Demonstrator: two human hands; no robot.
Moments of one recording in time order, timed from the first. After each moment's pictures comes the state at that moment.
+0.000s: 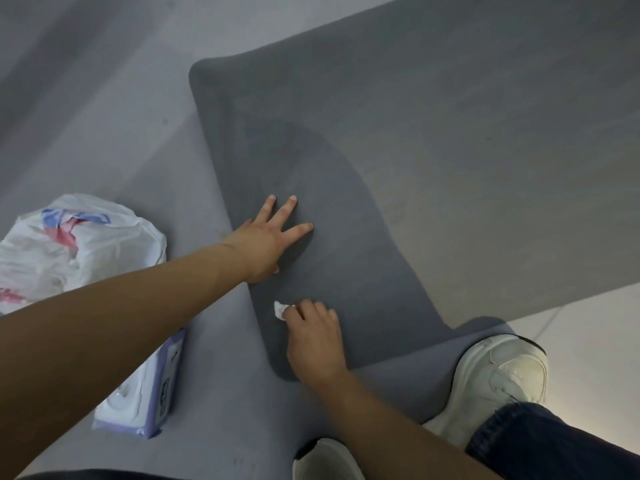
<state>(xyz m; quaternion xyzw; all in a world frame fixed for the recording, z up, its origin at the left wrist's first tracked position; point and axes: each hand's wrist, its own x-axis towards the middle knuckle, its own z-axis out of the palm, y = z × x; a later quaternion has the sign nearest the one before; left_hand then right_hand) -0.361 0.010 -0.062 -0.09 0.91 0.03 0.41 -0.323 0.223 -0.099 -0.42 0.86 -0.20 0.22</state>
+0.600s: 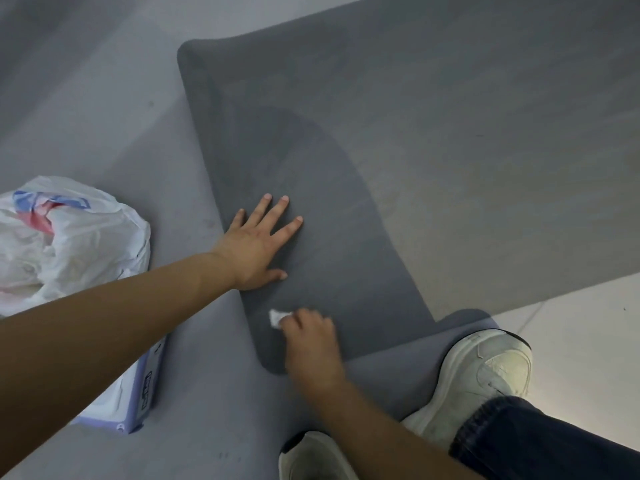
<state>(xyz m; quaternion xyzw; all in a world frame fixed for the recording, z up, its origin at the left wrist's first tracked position) -0.343 0.026 -0.068 -0.11 0.93 0.06 0.35 -0.316 0.248 -0.103 -0.43 0.85 -0.20 0.21</state>
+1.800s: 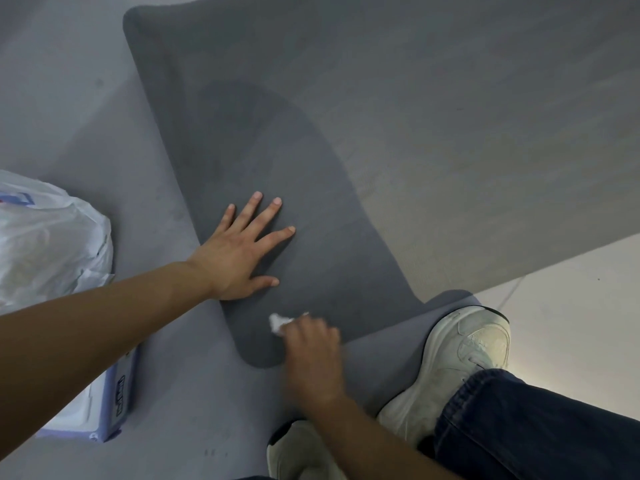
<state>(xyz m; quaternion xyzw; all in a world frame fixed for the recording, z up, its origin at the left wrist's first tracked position) -0.325 0.042 -0.089 -0.04 0.96 0.11 0.27 -0.304 0.287 -0.098 -0.40 0.89 -0.14 0.18</state>
